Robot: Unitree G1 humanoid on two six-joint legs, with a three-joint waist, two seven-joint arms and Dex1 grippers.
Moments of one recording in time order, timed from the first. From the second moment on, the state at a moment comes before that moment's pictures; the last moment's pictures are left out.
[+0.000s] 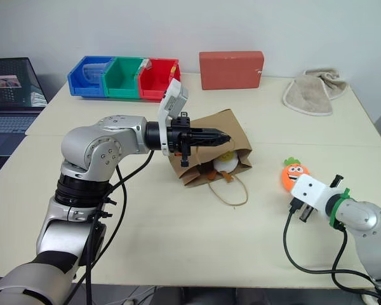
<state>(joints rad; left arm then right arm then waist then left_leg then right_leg) -0.94 0.45 -0.11 -0.01 -0.62 0.93 -0.98 0.03 -0.90 -0.11 -0.56 -0.05 0.52 0.76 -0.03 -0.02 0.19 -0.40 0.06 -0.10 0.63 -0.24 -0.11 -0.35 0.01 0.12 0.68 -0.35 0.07</state>
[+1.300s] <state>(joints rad) -1.01 0.45 -0.06 0.06 -0.70 1.00 -1.01 -0.60 -0.41 0.46 -0.26 -0.22 0.51 0.57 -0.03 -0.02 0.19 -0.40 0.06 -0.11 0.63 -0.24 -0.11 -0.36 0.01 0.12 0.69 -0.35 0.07</state>
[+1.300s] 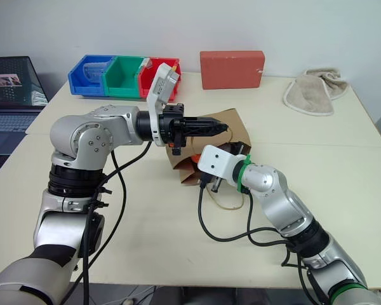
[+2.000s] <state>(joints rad) -1.01 0.43 -0.05 0.08 -0.70 1.00 -0.97 -0.53 -0.44 0.39 -0.40 -0.21 0.64 0.61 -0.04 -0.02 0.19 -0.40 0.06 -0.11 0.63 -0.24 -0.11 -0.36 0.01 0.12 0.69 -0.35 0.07</state>
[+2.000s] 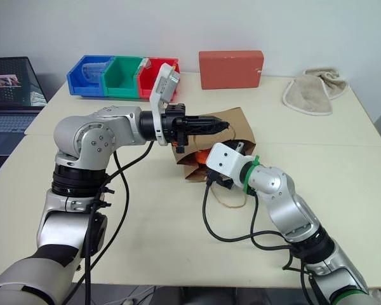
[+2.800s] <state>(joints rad) -1.01 0.43 -0.05 0.08 -0.68 0.99 -0.95 -0.06 -0.59 -0.04 -0.86 0.21 1.01 0.73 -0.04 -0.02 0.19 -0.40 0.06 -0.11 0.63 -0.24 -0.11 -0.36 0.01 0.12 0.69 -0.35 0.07</state>
